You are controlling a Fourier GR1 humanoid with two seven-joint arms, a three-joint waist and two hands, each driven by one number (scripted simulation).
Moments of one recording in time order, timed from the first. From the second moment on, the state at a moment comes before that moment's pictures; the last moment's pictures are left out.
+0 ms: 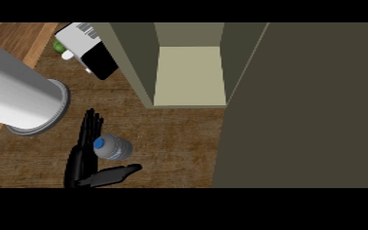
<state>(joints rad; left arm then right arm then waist) 0.16 0.01 -0.03 -1.44 0.07 0.13 -0.36 0.18 -0.23 0.69 -2.49 0.11 -0.30 0.29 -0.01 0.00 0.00</state>
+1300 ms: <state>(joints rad) 0.00 0.00 0.03 -0.93 0.18 0.07 -0.75 0.12 -0.26 0.73 -2.48 0.12 -0.37 0.33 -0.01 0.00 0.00</state>
